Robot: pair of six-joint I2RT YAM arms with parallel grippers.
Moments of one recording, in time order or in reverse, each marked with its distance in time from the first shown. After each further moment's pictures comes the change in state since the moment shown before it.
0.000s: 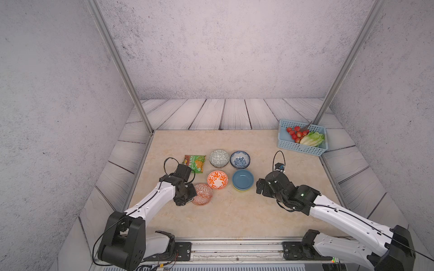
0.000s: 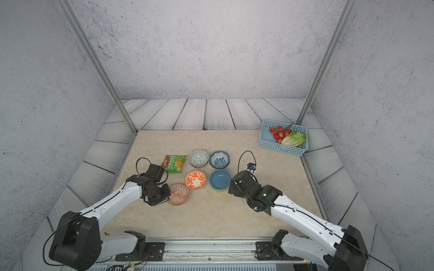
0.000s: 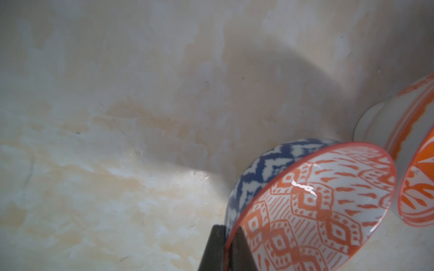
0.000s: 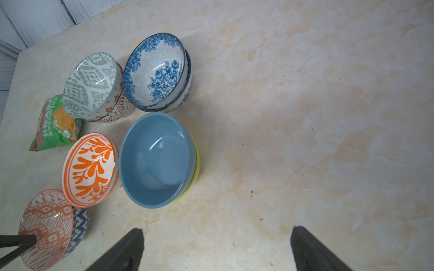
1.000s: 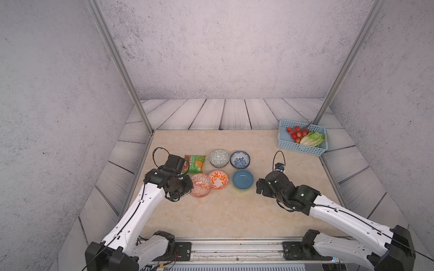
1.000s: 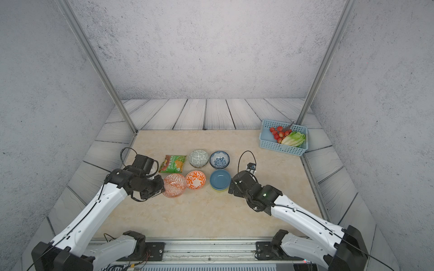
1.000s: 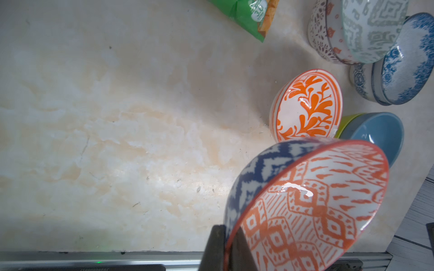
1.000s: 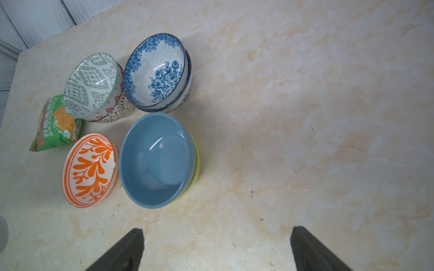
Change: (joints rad) left arm 0.000 -0.153 0.284 -0.285 0.045 0.026; right arm 0.000 0.000 0.000 0.001 0.000 0.000
